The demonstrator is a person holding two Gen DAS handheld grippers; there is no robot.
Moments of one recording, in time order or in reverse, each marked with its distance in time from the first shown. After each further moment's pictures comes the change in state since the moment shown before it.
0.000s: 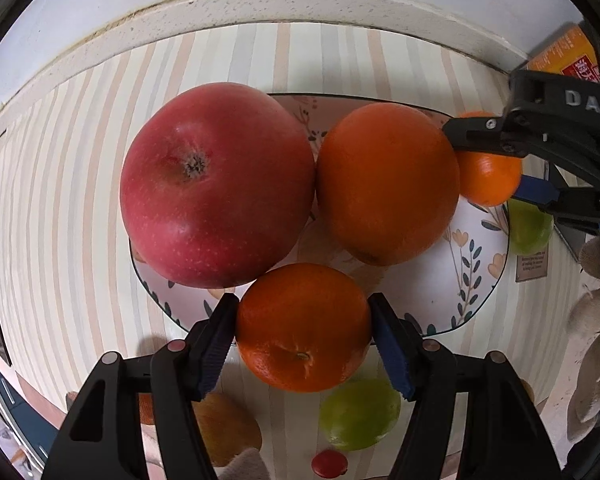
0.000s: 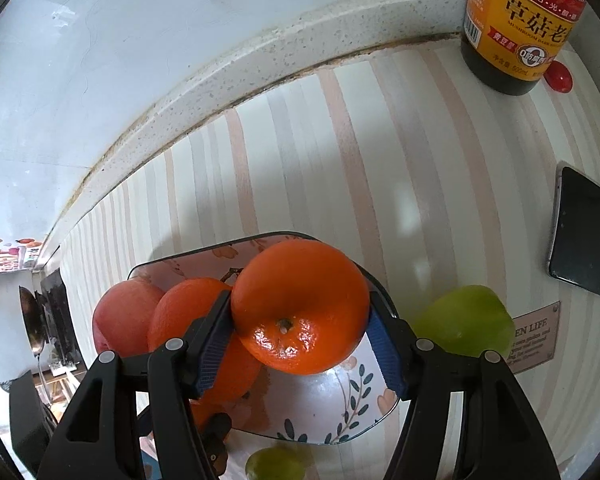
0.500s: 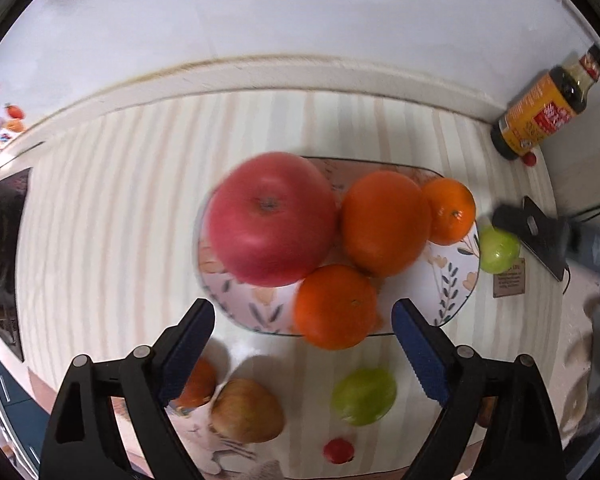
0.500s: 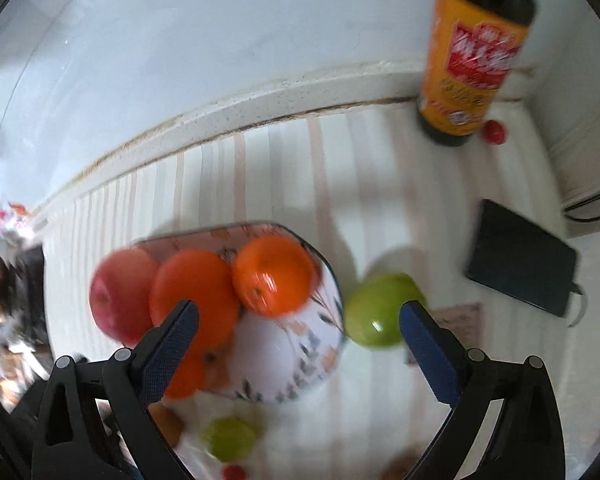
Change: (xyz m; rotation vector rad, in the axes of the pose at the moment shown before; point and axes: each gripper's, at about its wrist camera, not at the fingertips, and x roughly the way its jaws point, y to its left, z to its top) left arm -0.072 0.023 -0.020 -0.032 -0.172 0.031; right arm -0.070 0.007 -0.047 -0.161 -0.153 -0.147
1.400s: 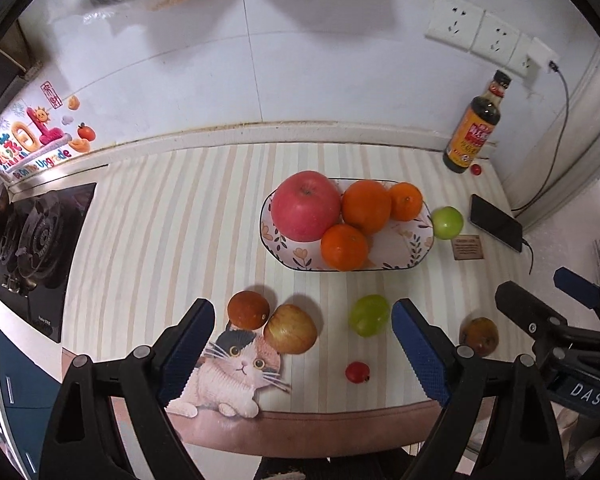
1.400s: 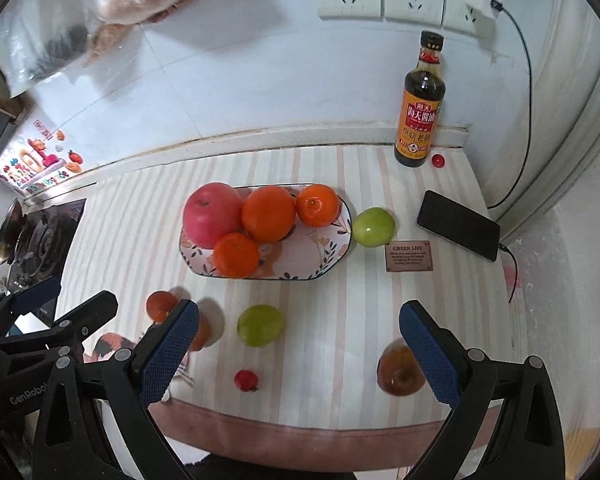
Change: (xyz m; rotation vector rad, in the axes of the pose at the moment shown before) left arm -0.143 0.019 -0.109 0.041 -0.239 0.006; right arm -0.172 0.044 -0.171 -0.139 -0.271 -0.047
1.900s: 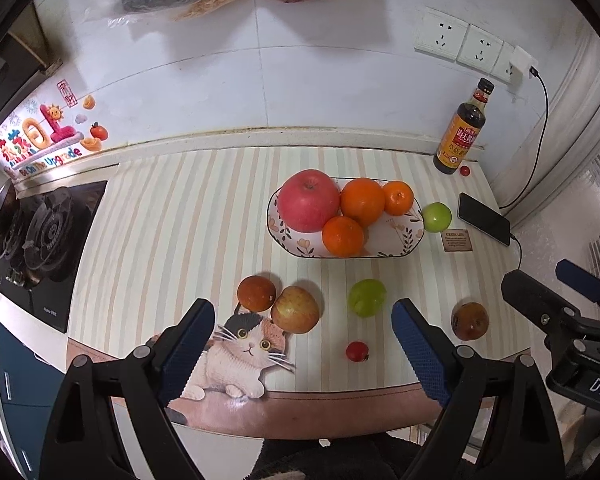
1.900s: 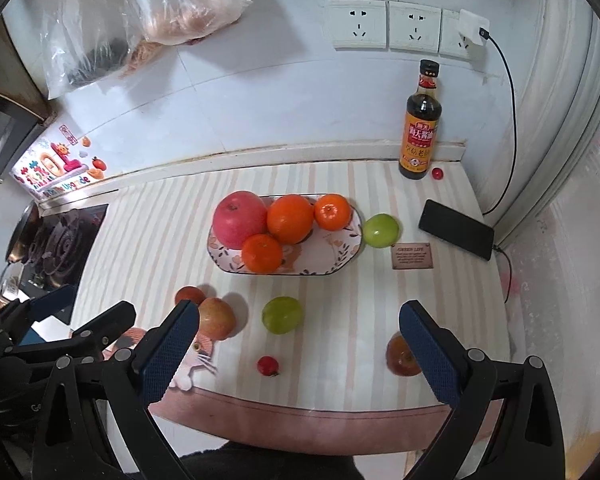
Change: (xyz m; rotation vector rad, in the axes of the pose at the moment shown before) left arm -0.032 0.009 -0.027 -0.014 -0.033 -0.013; right arm -0.056 0.017 -0.023 -0.007 -0.065 0.031
